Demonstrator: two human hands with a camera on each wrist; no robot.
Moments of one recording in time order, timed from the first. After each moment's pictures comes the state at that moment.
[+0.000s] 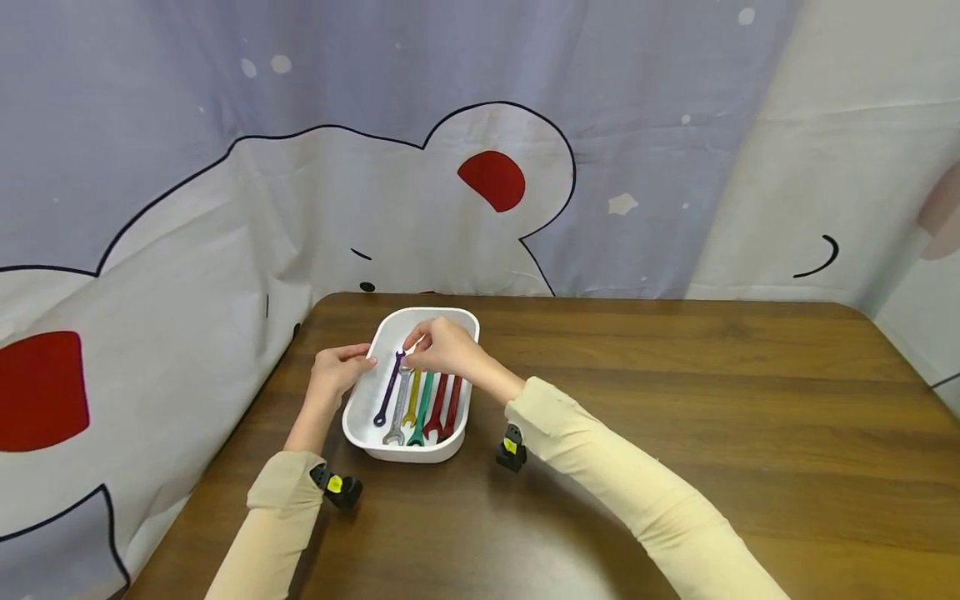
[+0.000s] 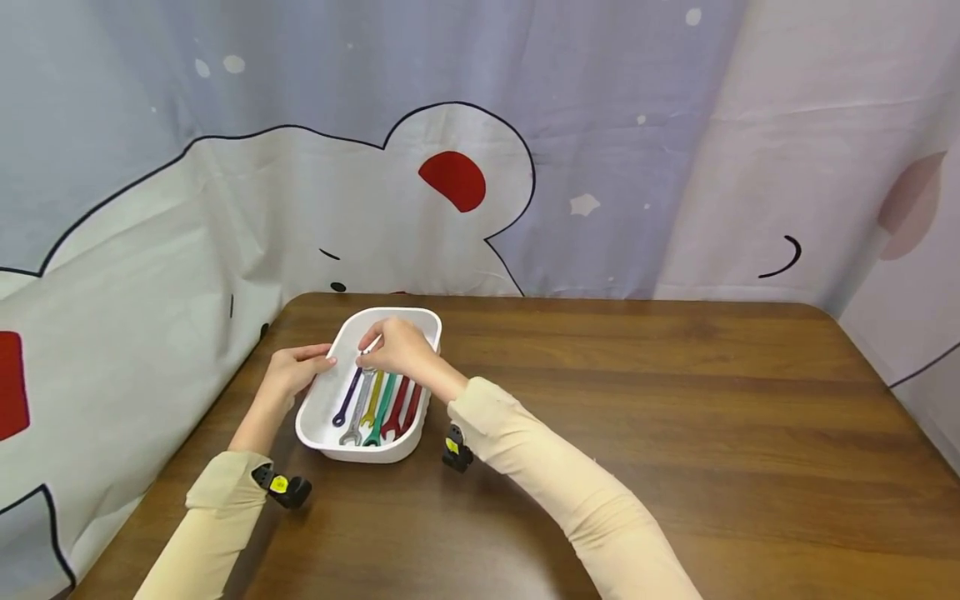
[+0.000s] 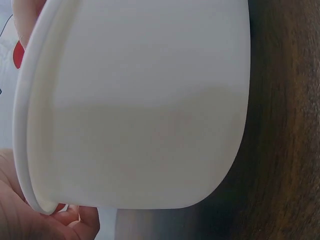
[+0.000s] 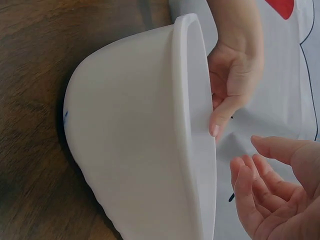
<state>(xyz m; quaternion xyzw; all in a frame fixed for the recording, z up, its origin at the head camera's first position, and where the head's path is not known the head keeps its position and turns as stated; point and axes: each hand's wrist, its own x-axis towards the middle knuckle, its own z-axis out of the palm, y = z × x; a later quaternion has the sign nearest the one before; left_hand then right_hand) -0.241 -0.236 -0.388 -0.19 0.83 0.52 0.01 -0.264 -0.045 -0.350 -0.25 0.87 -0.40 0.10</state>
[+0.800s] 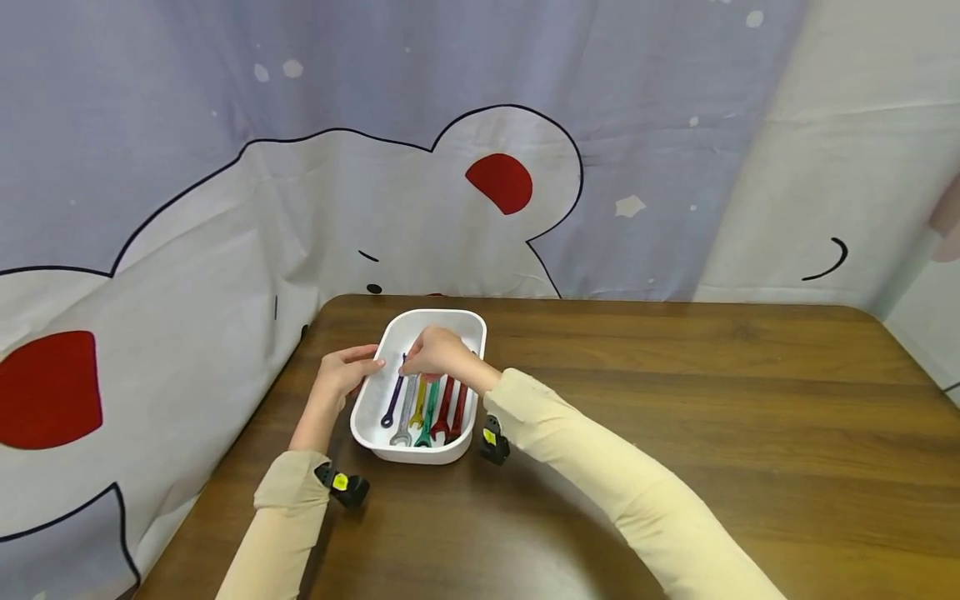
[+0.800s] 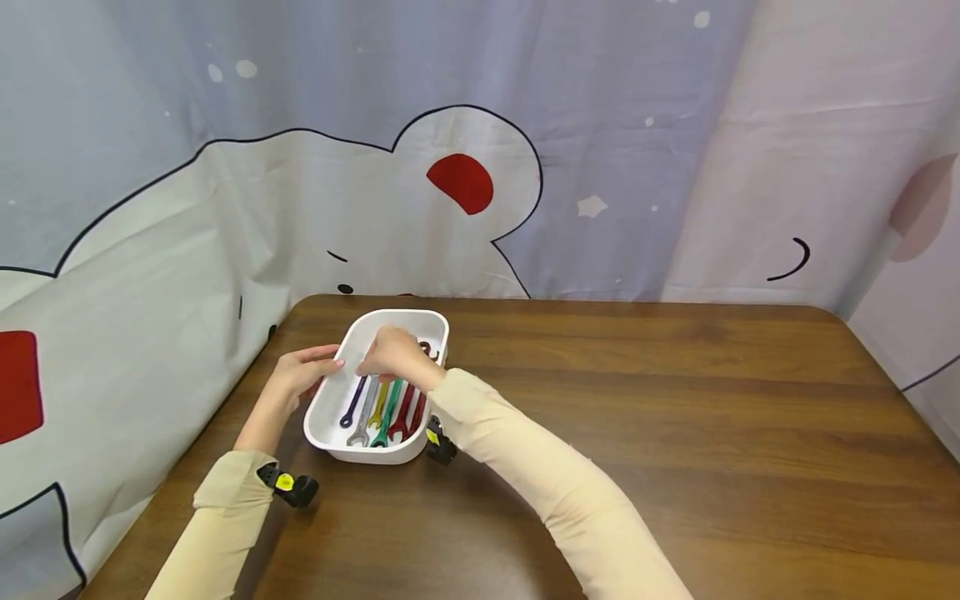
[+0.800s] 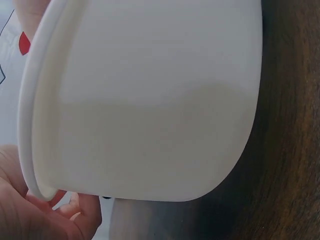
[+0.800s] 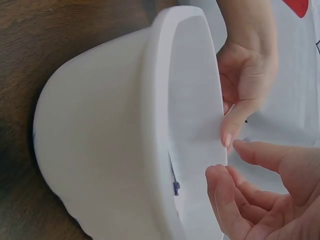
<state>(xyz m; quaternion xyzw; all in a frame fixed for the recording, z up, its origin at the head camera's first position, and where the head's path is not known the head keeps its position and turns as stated) -0.250 -0.239 -0.387 -0.19 0.81 0.55 0.05 -0.271 -0.066 -0.349 -0.16 0.91 -0.35 0.18</state>
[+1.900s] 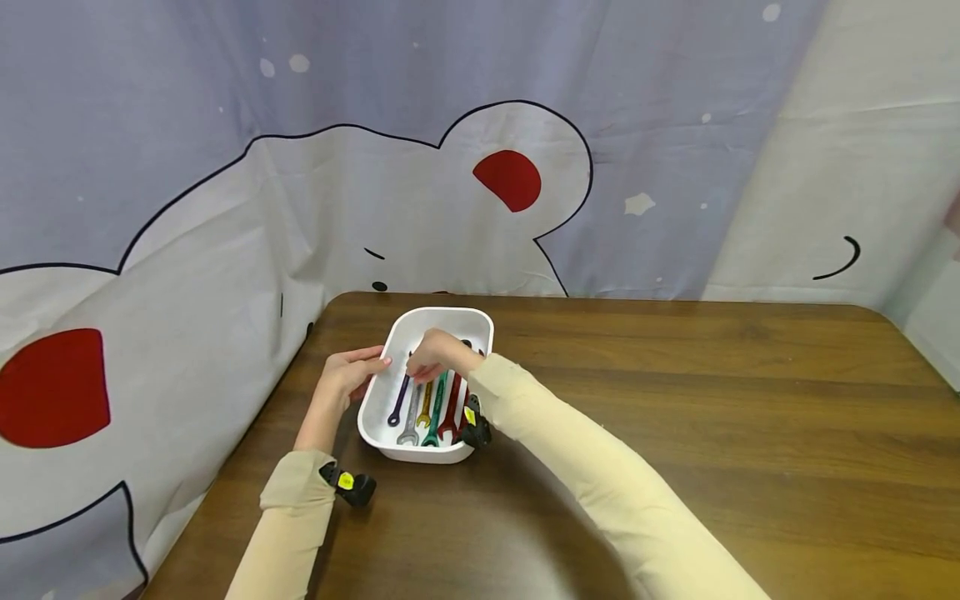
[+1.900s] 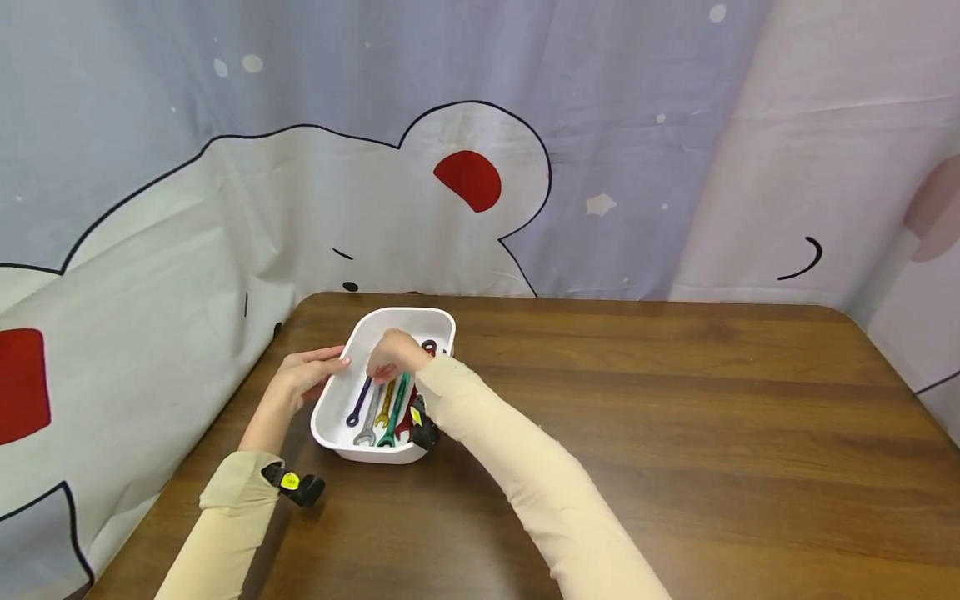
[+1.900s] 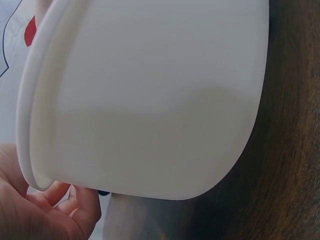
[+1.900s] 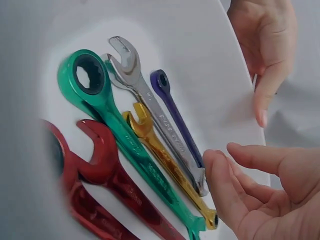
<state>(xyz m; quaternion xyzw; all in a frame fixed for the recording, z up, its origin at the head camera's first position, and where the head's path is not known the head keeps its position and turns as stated) -0.252 -0.245 -0.391 -0.20 0.77 0.61 0.06 -0.299 -0.092 -0.370 -0.05 0.82 -0.47 0.33</state>
